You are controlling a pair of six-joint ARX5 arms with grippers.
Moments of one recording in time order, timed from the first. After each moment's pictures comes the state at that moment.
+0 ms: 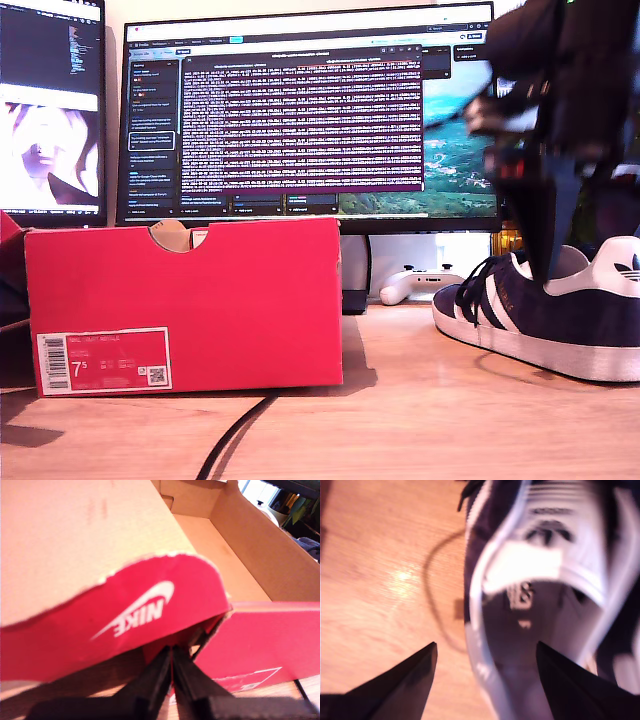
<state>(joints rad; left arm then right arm) -0.25 1.08 0.01 0.74 0.24 -0.35 0.35 1.65 1.22 -0.99 0.01 -0.08</state>
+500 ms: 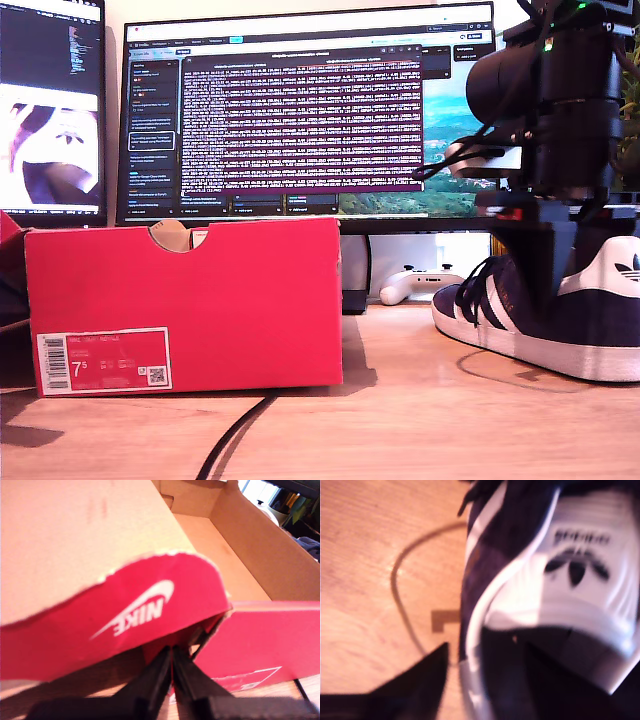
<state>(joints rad) -0.25 1.08 0.01 0.74 0.24 -0.35 0.35 1.71 1.22 -0.94 0.03 -0.13</state>
